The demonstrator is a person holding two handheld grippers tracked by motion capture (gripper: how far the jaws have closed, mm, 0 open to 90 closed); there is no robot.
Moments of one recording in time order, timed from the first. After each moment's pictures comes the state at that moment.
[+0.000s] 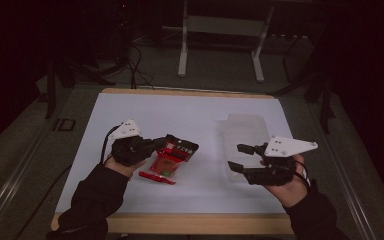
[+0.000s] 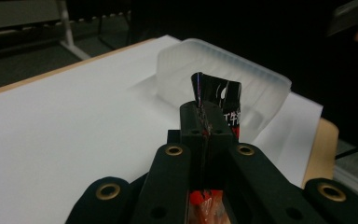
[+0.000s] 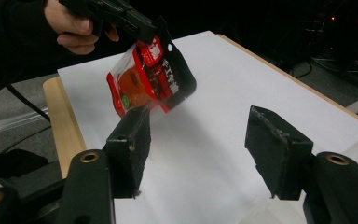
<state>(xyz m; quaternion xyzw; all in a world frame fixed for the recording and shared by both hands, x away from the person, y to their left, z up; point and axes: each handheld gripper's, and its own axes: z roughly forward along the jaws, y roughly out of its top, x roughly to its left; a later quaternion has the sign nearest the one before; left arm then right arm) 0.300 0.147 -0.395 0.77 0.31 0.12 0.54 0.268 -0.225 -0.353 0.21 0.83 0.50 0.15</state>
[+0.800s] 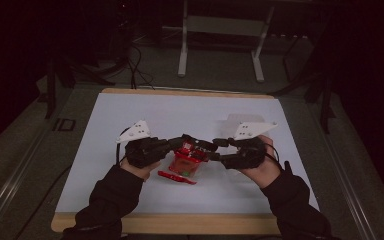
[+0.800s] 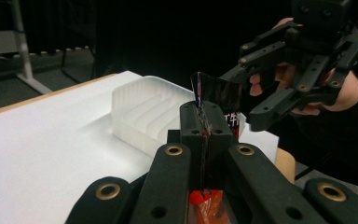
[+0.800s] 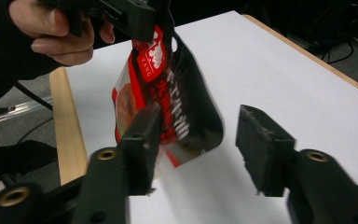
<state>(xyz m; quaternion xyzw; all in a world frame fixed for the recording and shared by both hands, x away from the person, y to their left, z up) 0.296 0.120 -0.394 0.73 0.27 0.09 0.62 0.313 -0.179 -0.368 0.19 0.85 0.47 0.09</state>
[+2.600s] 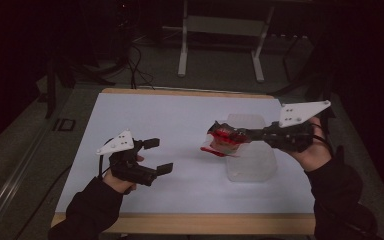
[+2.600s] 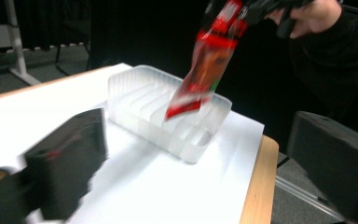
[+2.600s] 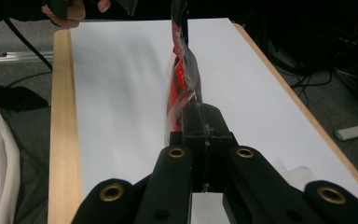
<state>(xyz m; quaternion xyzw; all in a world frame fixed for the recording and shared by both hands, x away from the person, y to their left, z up) 0.268 0.153 -0.400 0.74 0.26 0.07 0.62 0.322 -0.258 -0.297 0.09 0.88 0.44 0.14</state>
